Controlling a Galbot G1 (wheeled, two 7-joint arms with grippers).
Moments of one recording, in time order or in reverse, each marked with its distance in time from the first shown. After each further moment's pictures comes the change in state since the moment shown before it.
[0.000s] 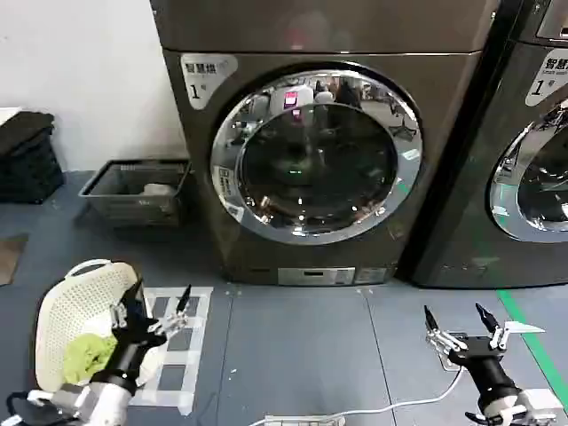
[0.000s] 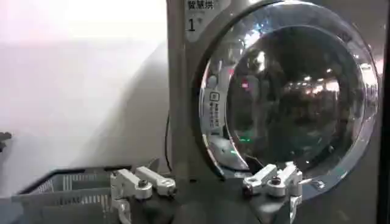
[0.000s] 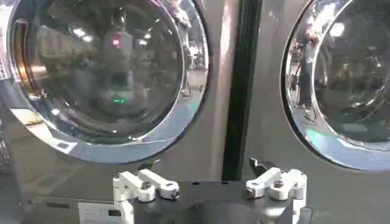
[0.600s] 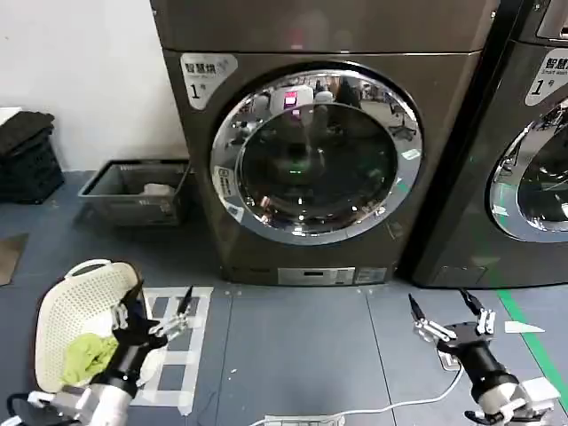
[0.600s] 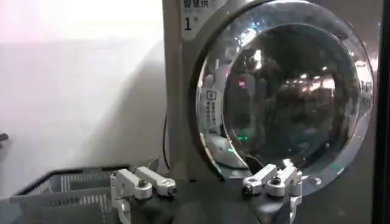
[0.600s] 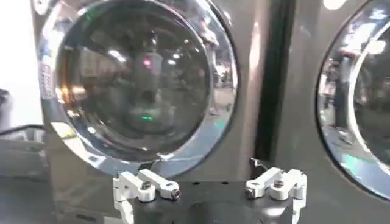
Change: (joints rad) left arm 0.027 0.006 0.011 -0.022 0.010 0.007 0.001; right arm 0.105 -0.330 -0.088 -0.046 0.215 0.028 0.042
